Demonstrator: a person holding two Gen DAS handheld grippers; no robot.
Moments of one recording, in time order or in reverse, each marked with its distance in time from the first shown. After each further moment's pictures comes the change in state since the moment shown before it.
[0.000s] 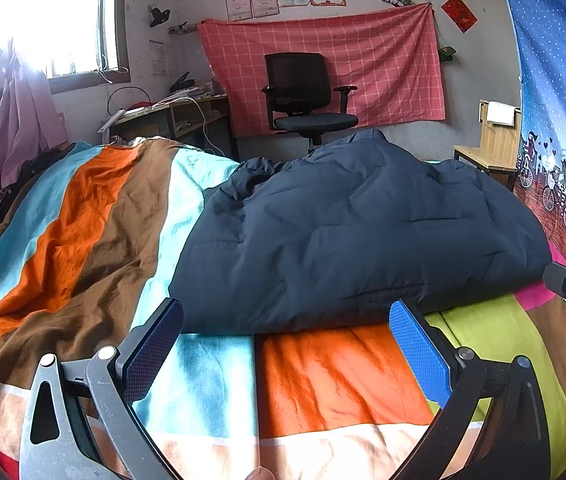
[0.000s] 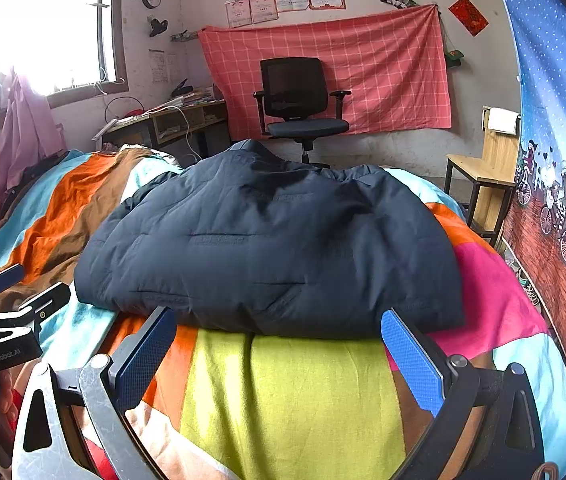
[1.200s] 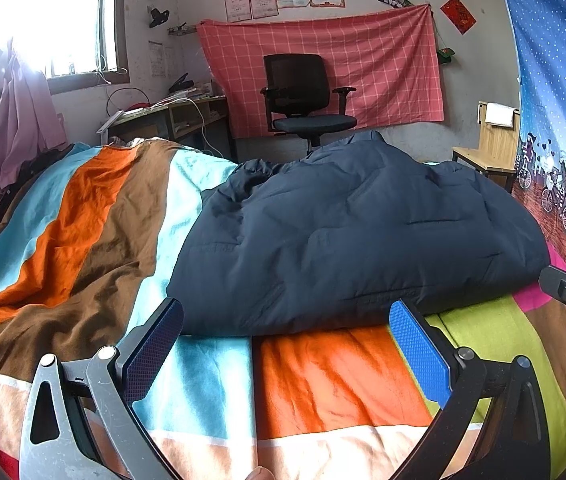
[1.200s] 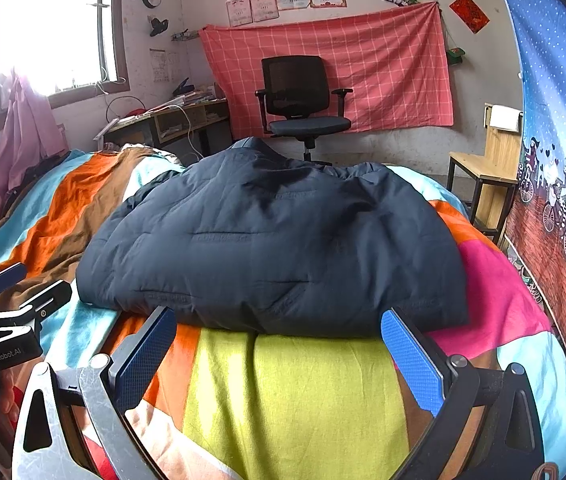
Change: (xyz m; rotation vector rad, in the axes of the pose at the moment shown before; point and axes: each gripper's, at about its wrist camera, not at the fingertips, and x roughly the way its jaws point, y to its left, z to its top) left arm 0.001 0.001 0.002 0.003 -0.002 -0.005; right arm 0.000 0.004 -0.001 0.001 0.003 0.005
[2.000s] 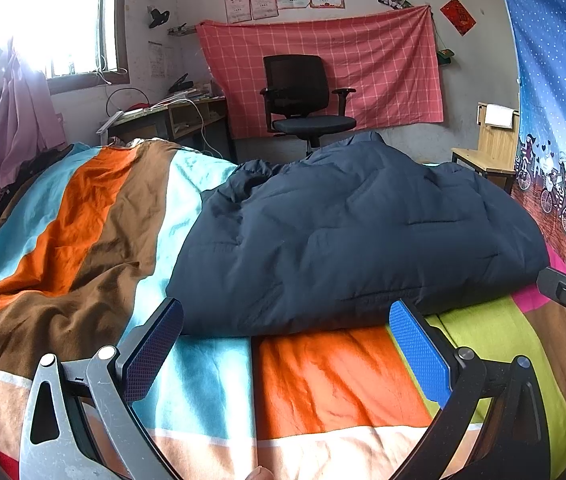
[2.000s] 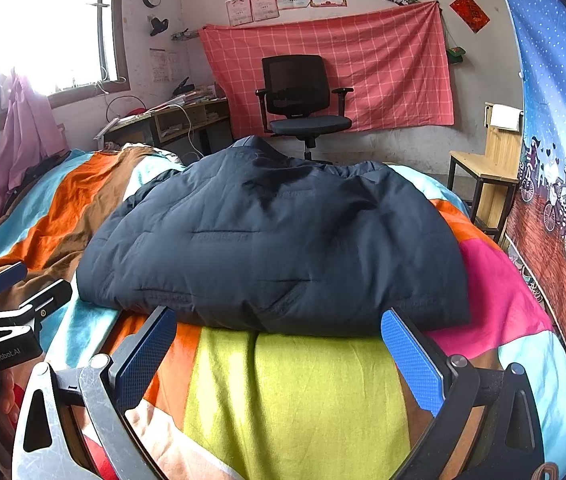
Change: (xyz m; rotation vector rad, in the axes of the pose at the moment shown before) left arm 0.000 0.001 -0.001 0.000 -0.004 -0.004; right arm 0.000 0.001 -0.001 0.002 0.001 0.003
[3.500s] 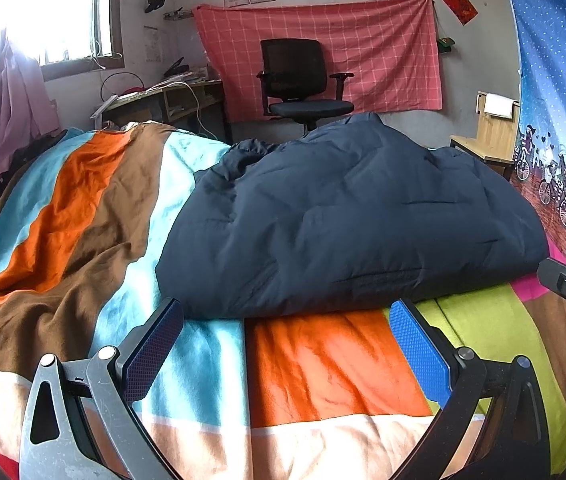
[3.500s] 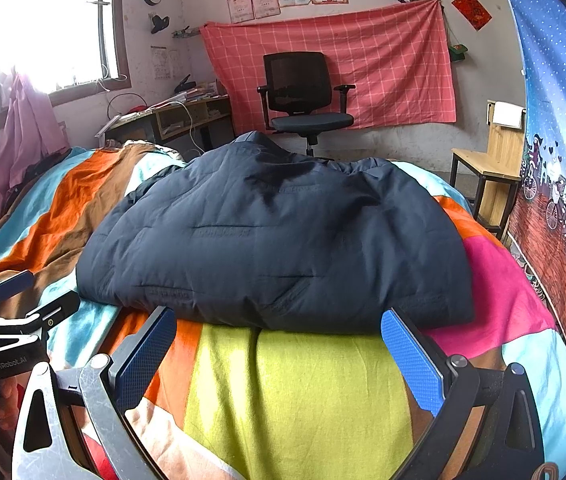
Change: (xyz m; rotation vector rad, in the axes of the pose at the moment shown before) left arm 0.010 0.003 -0.009 -0.008 0.058 -0.019; right arm 0.002 0.000 -0.002 0.002 0.008 0.006
